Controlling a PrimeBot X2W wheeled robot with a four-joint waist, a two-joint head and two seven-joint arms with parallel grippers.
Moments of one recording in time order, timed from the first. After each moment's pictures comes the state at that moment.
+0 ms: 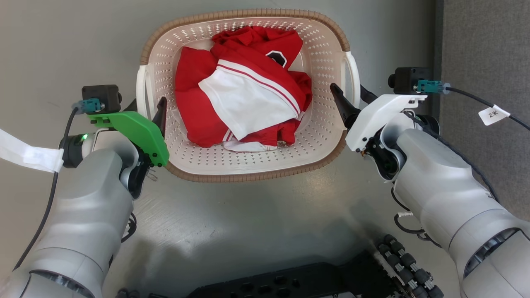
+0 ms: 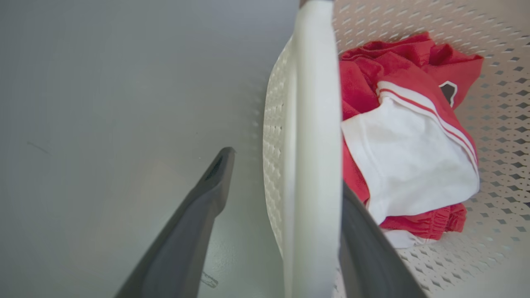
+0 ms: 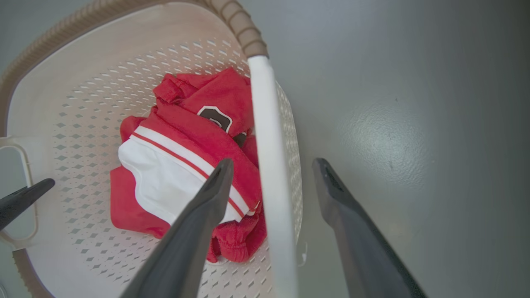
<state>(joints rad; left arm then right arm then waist) -0.93 0.08 -0.77 1.17 -0.91 -0.13 -0.19 -0.90 -0.06 0.88 1.13 1.04 0.12 -0.22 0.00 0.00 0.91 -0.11</state>
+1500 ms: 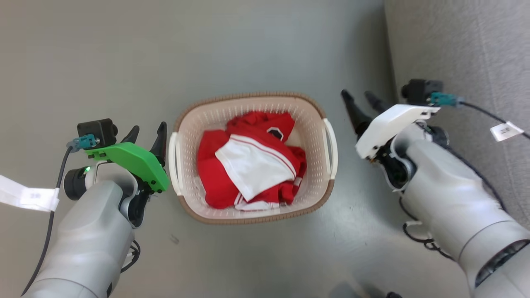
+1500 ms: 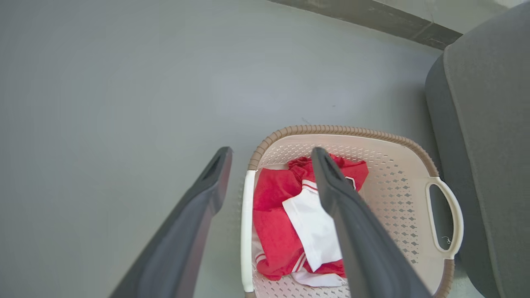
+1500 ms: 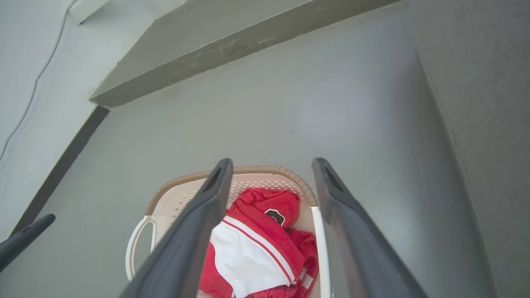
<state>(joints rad) -0.78 0.12 -0.74 1.07 -0.99 -0.13 -0.25 -0.83 -0.11 0.84 1.07 1.04 0.12 -0.25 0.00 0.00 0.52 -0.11</state>
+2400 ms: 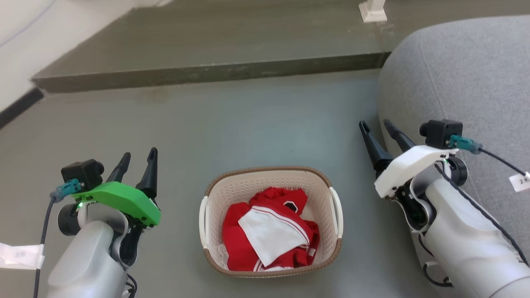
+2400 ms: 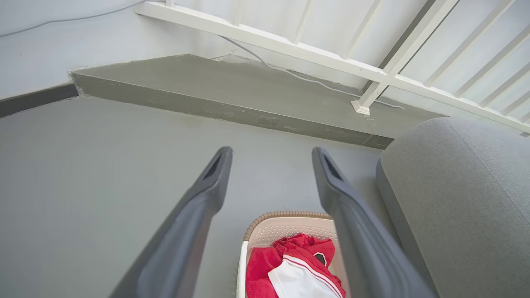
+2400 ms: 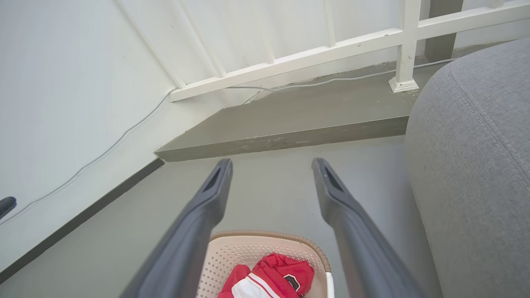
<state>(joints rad) -0.50 0.17 -0.46 0.75 -0.82 -0.13 -0.25 -0.55 -0.19 0.60 0.76 0.76 0.10 -0.25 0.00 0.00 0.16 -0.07</state>
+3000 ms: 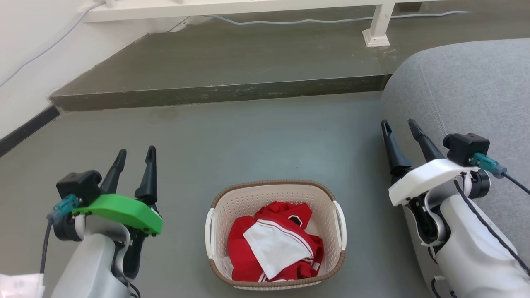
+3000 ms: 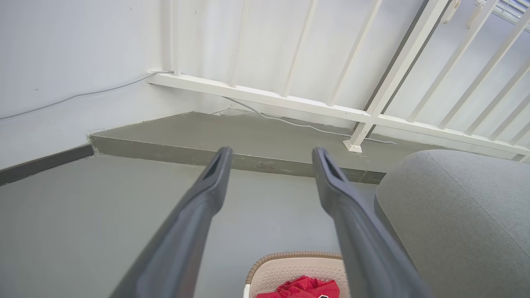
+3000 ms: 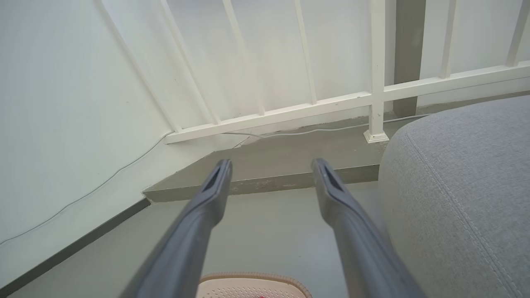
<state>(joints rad) -0.34 0.15 -0.31 0.47 -0.62 -0.08 -0.25 -0.36 -0.20 0.39 0.49 0.58 0.00 -0.25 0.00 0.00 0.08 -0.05</state>
